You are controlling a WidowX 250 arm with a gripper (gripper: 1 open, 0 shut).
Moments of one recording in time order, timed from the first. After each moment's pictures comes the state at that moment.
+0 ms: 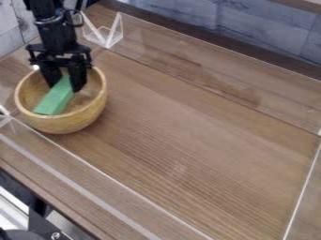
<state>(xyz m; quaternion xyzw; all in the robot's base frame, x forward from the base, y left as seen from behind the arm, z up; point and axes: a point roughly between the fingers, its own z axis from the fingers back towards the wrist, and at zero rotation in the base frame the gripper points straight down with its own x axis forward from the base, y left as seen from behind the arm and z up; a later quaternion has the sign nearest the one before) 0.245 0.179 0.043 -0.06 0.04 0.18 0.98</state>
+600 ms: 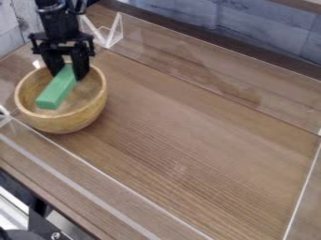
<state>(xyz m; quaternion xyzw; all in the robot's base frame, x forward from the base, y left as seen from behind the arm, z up) 0.257 0.186 0.061 -0.06 0.02 0.17 0.98</state>
